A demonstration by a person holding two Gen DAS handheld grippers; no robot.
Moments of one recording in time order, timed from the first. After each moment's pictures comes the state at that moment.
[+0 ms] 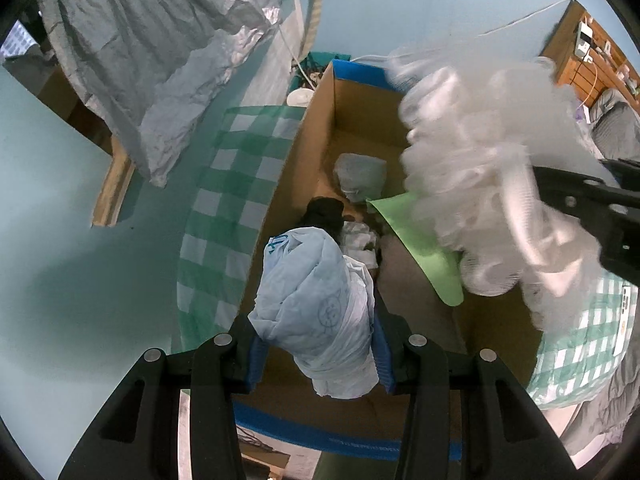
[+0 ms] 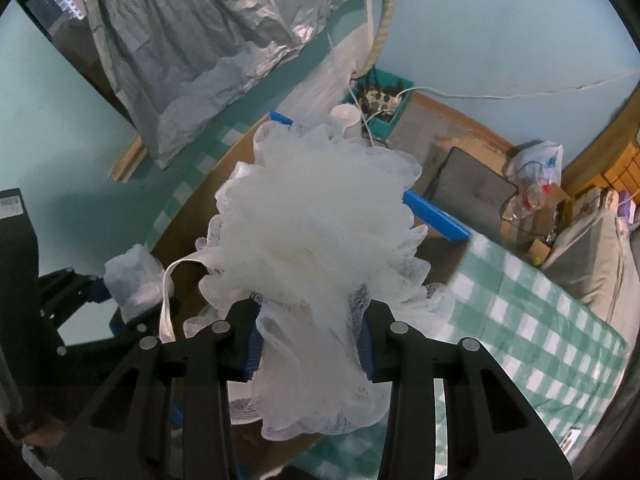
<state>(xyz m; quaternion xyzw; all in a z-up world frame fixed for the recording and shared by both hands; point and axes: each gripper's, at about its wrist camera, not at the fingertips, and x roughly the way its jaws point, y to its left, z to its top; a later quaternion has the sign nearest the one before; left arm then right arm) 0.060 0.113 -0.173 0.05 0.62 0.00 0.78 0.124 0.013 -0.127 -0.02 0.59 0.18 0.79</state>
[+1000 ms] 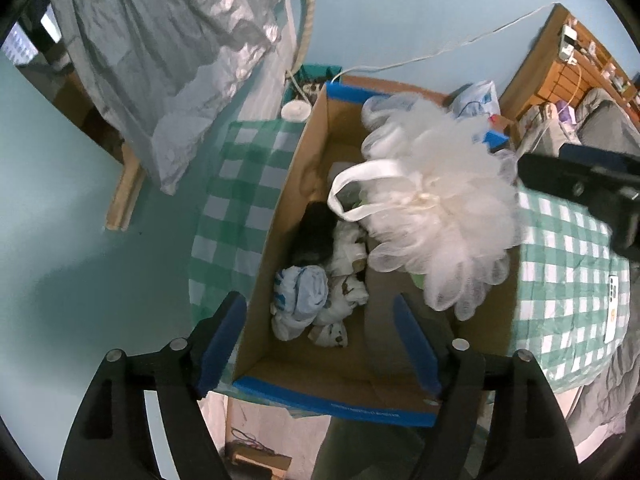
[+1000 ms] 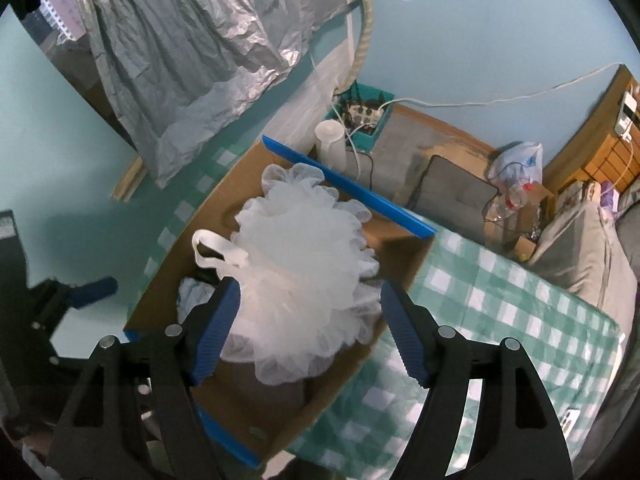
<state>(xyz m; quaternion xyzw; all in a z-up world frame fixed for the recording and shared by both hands) 0.037 0.115 -0.129 0.05 0.60 -0.02 0.80 0.104 0.005 -0.086 0.00 0.57 0.14 0.81</state>
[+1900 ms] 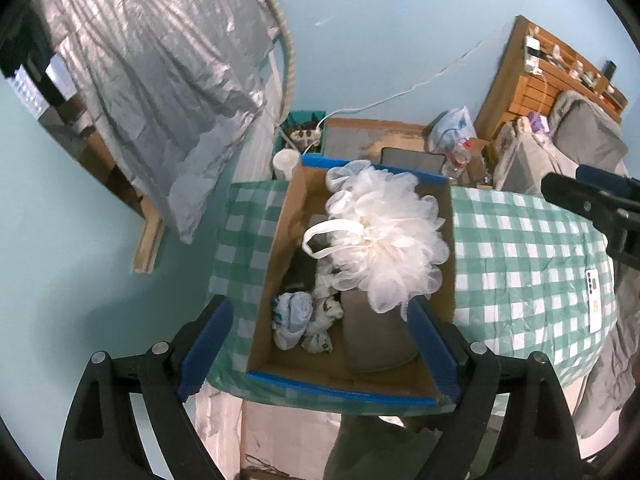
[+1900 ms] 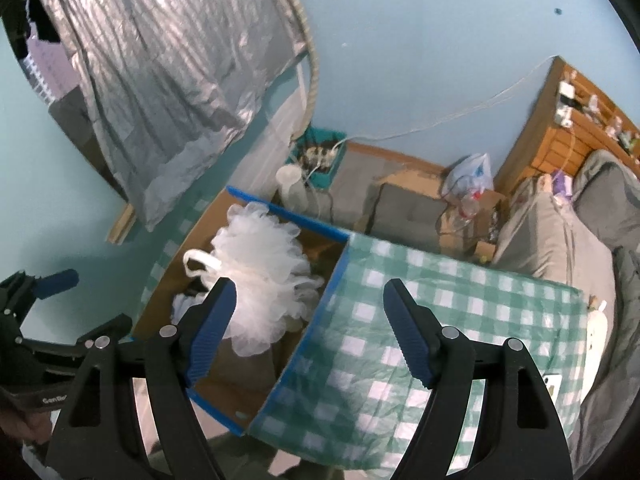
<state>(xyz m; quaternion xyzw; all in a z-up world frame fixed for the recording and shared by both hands) 0.009 0.087 -0.045 0.08 0.54 -0.05 0.84 0.044 -0.053 -0.006 0.03 0.50 0.06 0.86</state>
